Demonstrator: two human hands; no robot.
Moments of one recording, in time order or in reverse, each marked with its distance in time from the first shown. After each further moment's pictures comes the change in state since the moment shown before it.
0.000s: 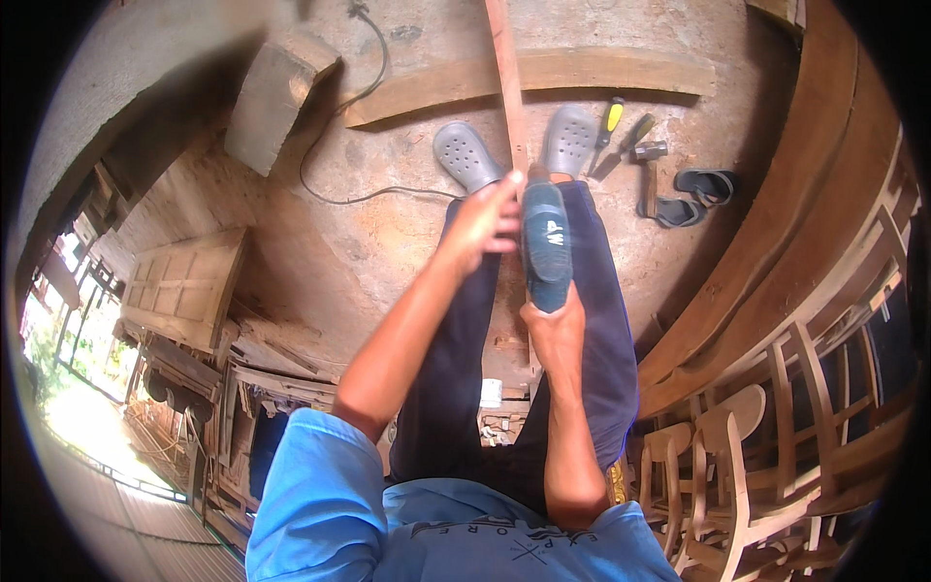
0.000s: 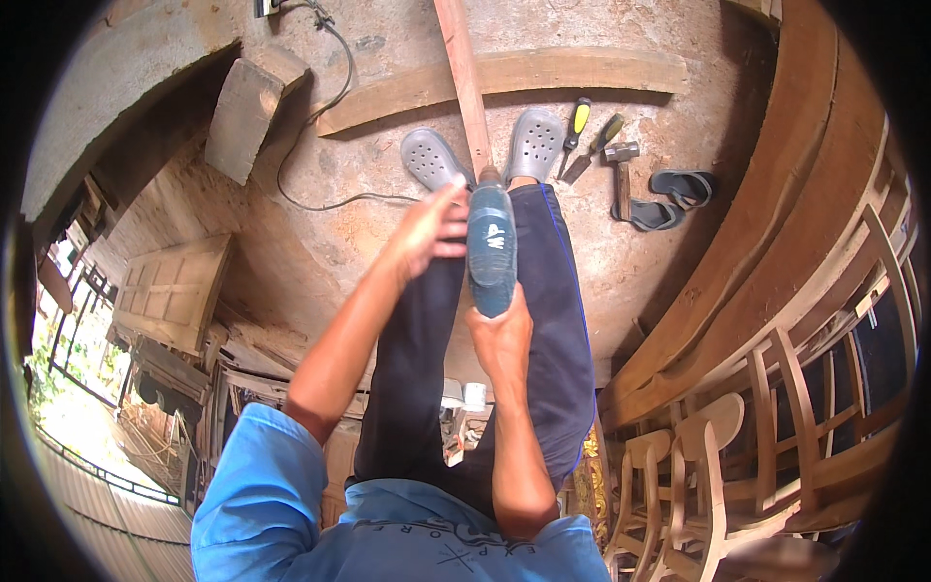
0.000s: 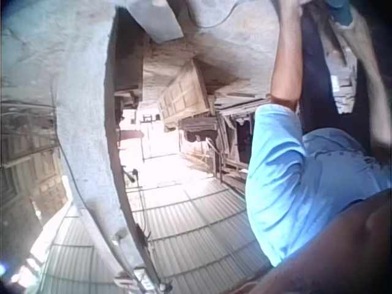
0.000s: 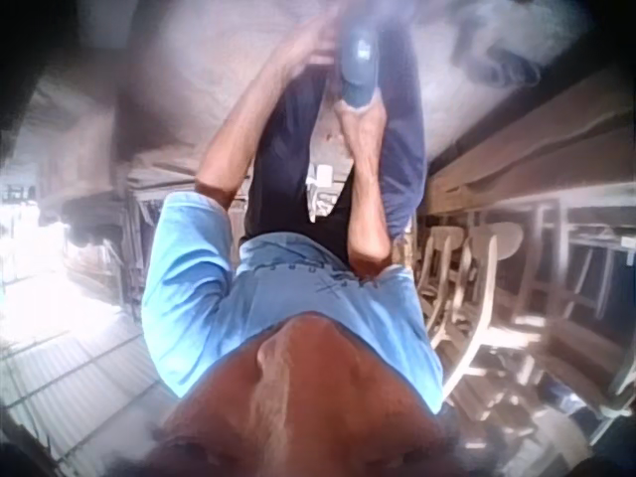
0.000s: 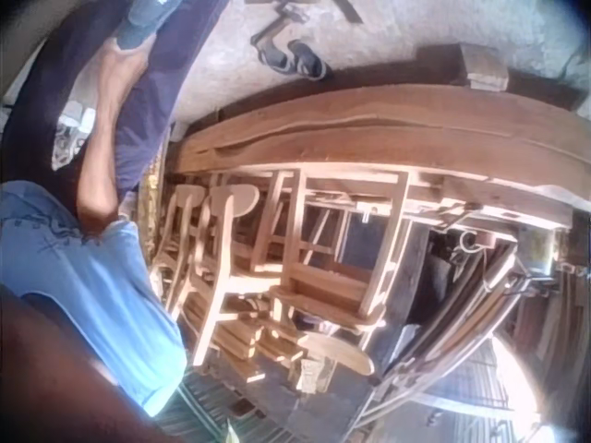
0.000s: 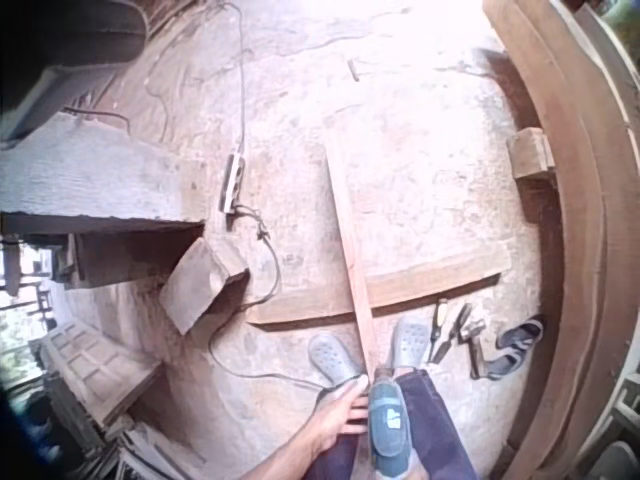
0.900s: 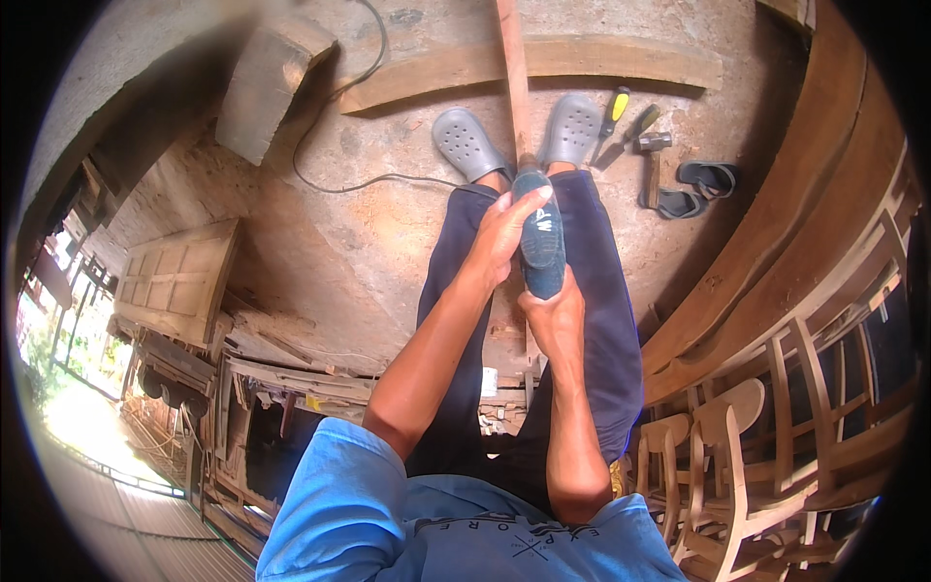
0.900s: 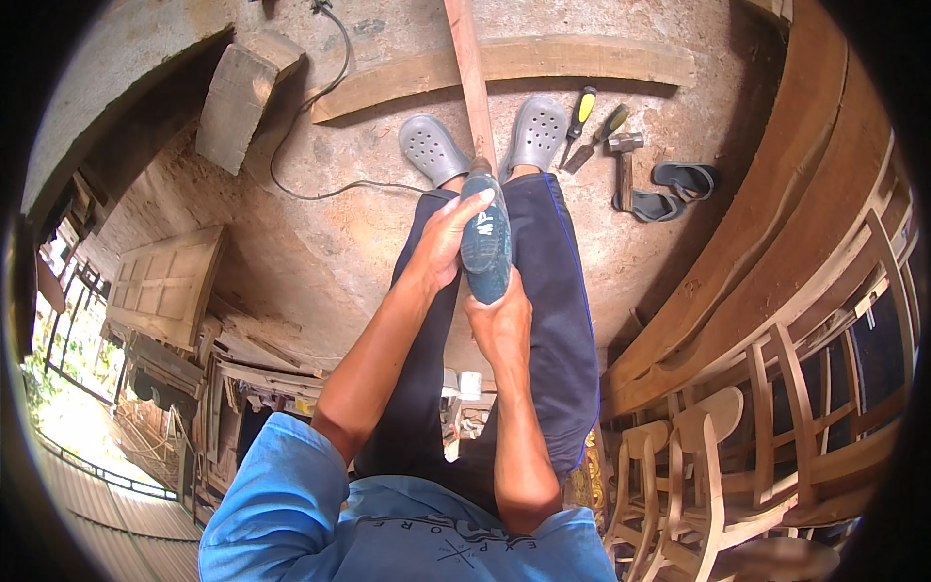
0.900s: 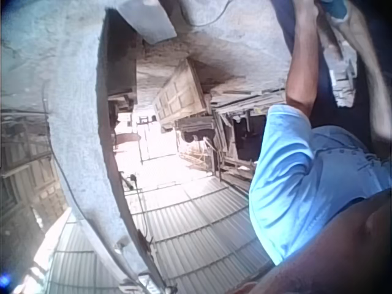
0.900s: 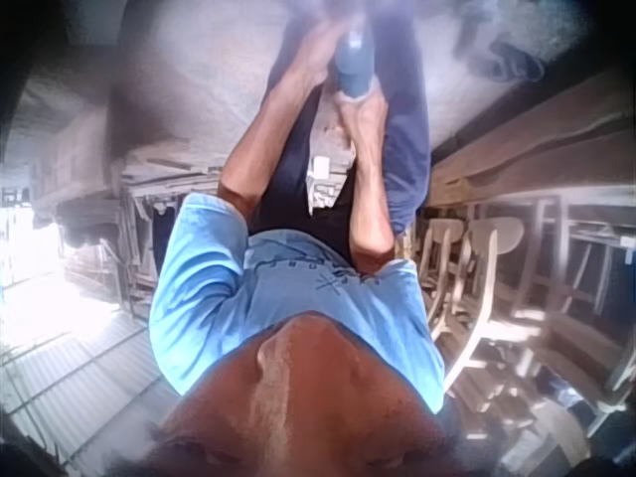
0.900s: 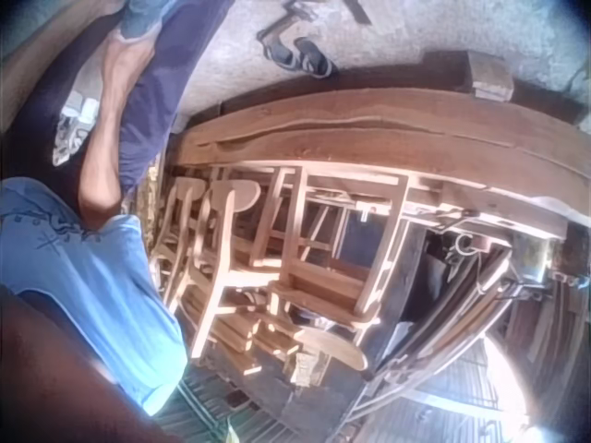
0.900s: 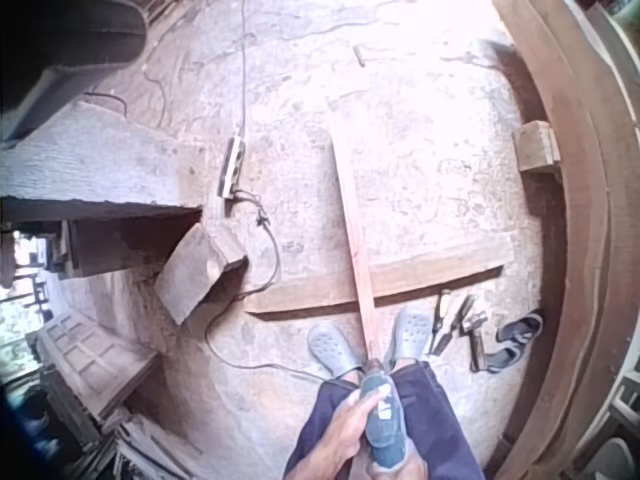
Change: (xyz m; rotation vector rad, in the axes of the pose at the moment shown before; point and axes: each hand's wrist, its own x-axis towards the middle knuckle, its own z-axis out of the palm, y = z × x) left_hand -0.002 -0.033 0.025 -0.393 -0.073 0.133; right_hand 0.005 -0.017 0.011 -0.100 -0.044 0.035
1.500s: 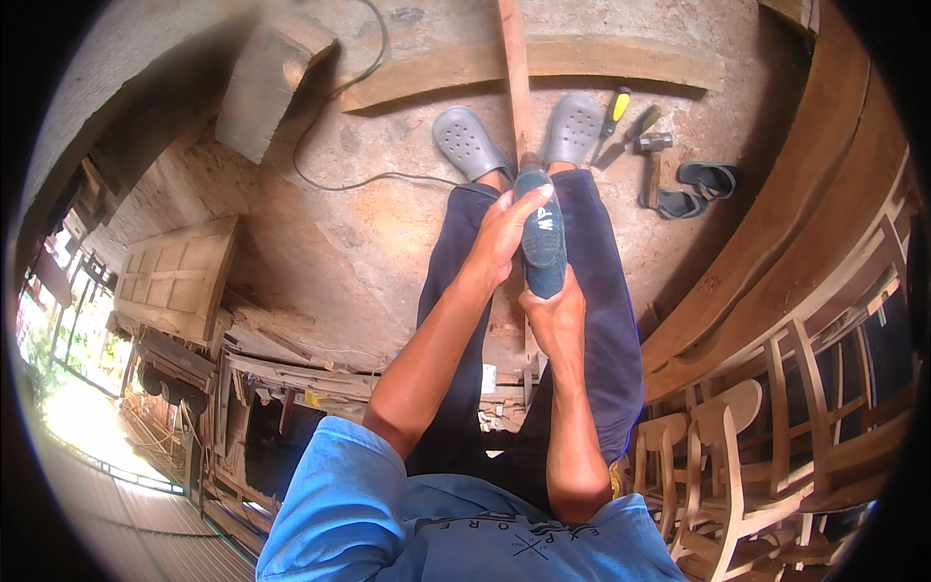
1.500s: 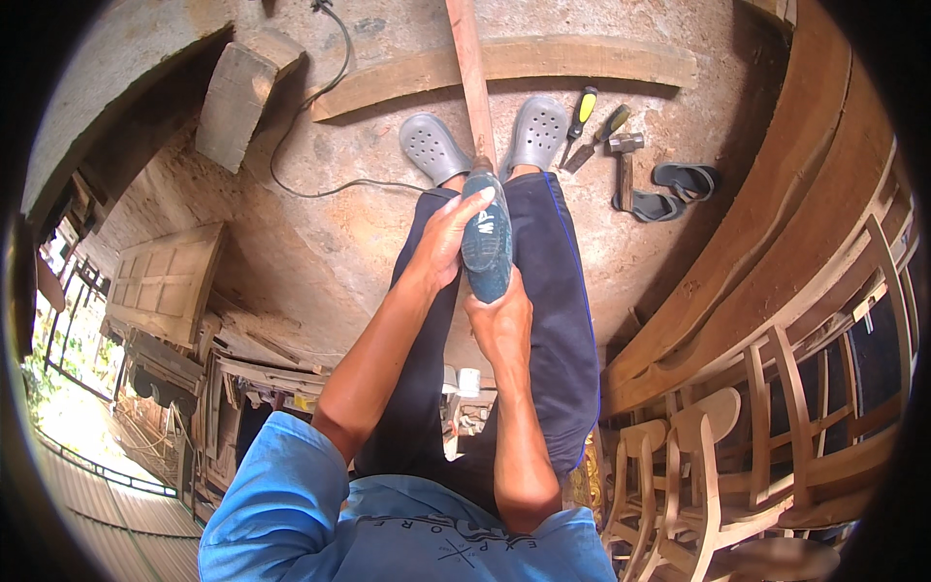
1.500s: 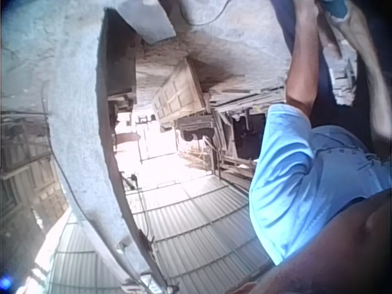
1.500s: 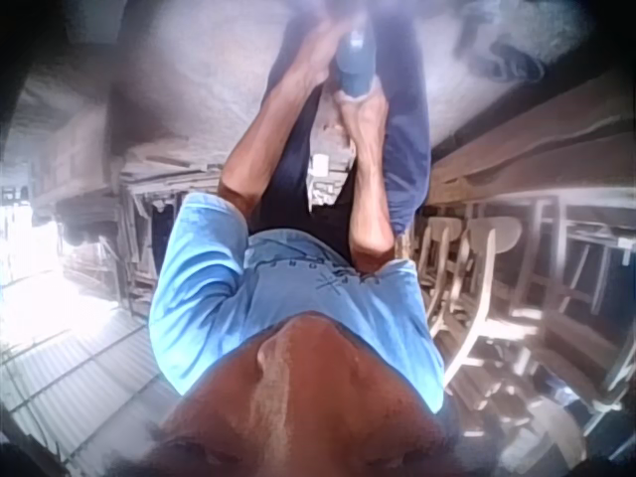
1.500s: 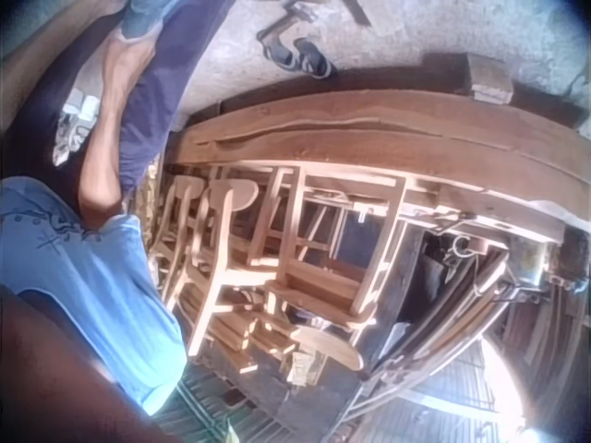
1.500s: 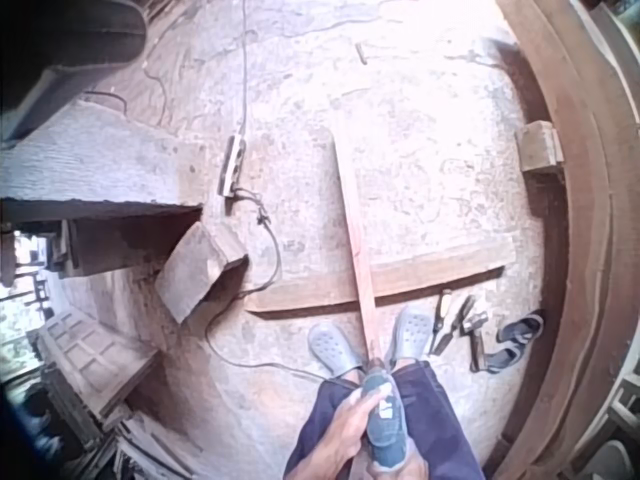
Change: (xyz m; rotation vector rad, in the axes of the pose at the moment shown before) left_hand 0.000 0.004 0.004 -0.029 0.013 0.004; right_hand 0.001 -0.010 -0.003 -0.008 -0.022 0.077
